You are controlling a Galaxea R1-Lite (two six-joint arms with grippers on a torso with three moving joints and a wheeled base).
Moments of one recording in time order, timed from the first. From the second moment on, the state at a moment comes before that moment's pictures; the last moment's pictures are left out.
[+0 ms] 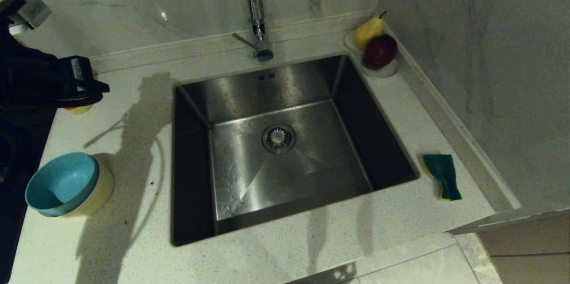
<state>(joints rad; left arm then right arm) 0.05 1.47 -1.41 0.29 -0.06 -0.08 0.00 0.00 0.00 0.00 0.01 -0.04</state>
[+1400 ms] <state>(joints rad) 0.00 0.05 -0.24 0.22 -0.04 0.05 0.00 0.00 0.00 0.00 0.01 -0.04</state>
